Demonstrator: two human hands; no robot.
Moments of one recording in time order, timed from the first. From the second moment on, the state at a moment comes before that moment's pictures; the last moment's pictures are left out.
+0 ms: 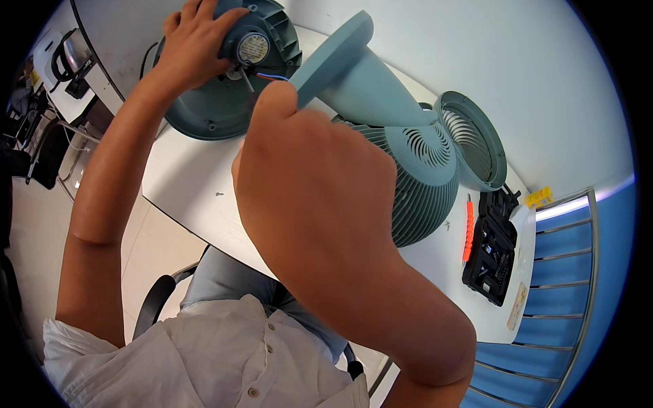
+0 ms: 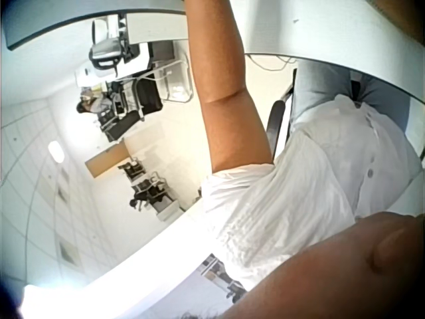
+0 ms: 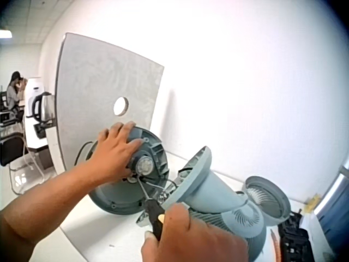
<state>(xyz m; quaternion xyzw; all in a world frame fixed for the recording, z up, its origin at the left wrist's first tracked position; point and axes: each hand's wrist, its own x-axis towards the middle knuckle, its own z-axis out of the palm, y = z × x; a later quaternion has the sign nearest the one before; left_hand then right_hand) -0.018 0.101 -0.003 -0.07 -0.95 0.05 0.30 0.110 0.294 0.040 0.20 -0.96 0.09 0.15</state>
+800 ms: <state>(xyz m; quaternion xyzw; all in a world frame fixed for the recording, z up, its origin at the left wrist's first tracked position) -0.017 0.099 -0.004 -0.06 -0.95 0.05 0.29 0.106 0.293 0.045 0.20 -0.97 0.06 0.14</state>
